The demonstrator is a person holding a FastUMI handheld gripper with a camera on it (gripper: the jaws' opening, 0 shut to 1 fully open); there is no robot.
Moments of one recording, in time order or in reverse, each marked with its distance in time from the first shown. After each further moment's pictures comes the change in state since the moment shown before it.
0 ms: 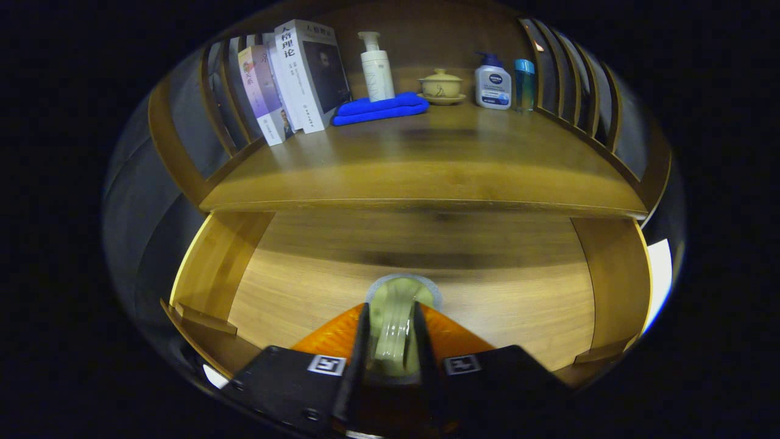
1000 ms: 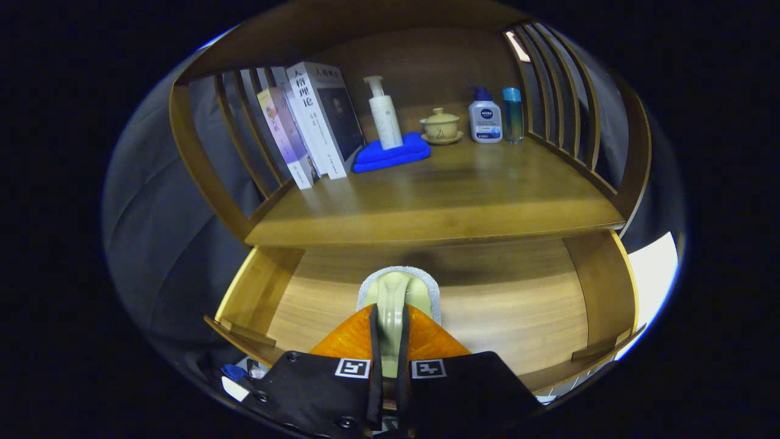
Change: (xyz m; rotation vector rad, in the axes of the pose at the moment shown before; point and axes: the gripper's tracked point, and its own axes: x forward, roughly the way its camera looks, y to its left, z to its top) arm -0.064 0.015 0.033 0.040 -0.172 0.092
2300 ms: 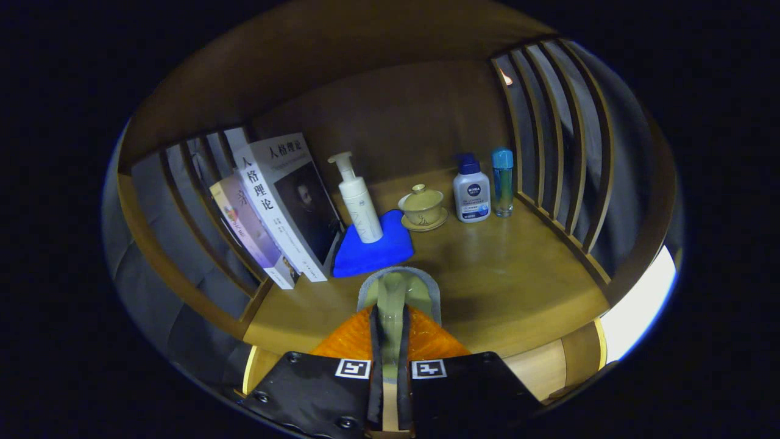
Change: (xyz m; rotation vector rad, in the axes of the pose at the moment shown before) arm 0.034 -0.024 0.150 0.085 -0.169 -0.085
